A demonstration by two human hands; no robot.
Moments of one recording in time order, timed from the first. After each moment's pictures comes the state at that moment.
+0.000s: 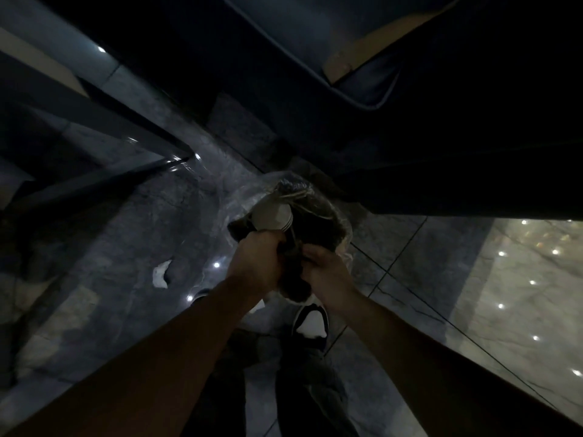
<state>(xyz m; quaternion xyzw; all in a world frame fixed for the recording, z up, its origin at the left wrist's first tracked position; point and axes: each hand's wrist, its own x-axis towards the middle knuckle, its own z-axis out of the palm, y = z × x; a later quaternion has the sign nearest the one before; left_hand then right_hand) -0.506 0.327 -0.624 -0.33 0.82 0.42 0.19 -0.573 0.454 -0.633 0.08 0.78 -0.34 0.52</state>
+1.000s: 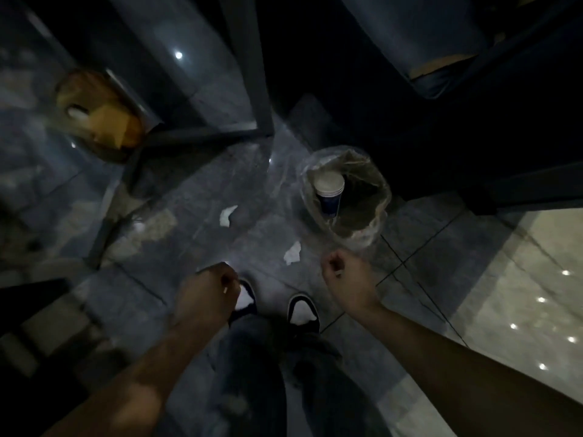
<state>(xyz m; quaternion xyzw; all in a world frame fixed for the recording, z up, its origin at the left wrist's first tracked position) -0.235 0.367 -0.491 -0.54 0.75 0.35 0.13 -0.448 0.498 -0.505 -0.24 0.85 -0.24 0.40</state>
